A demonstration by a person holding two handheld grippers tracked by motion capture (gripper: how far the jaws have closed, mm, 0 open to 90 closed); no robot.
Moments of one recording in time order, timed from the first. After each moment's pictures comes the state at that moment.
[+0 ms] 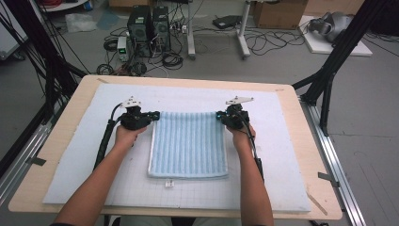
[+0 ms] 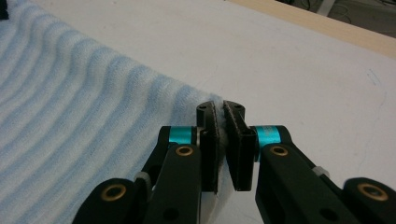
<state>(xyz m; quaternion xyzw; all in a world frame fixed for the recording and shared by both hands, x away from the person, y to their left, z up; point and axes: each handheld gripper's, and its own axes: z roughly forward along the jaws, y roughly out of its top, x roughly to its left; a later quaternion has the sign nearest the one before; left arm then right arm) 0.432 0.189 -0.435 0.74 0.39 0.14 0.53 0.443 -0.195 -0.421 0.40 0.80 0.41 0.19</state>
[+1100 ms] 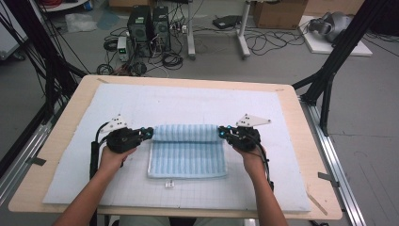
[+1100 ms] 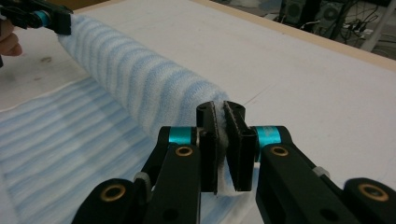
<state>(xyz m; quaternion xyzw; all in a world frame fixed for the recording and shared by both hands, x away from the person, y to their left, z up) 0.334 0.202 -0.426 0.74 0.33 0.14 0.57 0.346 -0.215 -0.404 0.32 0.79 0.49 0.17</state>
